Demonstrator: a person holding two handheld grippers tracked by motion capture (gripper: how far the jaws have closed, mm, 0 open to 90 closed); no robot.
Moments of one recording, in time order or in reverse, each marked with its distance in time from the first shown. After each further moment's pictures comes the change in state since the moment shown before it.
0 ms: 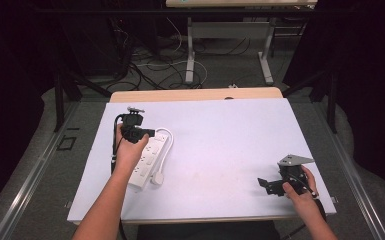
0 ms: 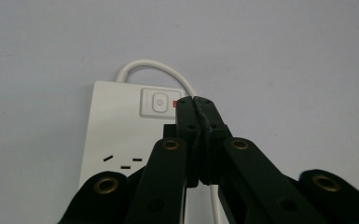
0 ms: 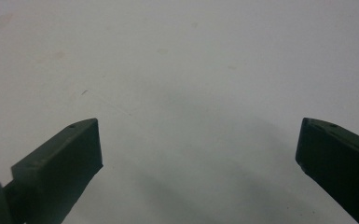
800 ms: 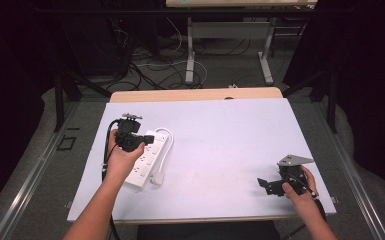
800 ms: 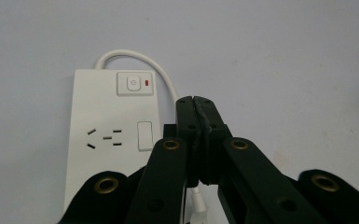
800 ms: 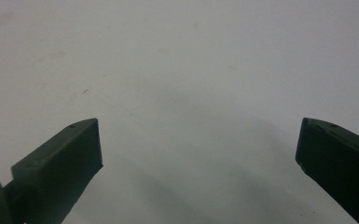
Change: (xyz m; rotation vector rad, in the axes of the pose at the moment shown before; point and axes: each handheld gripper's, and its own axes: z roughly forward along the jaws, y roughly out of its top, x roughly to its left) left arm -0.015 -0.018 -0.031 0.012 -0.043 0.082; right arm 0.001 0.000 0.000 0.004 -0.009 -0.008
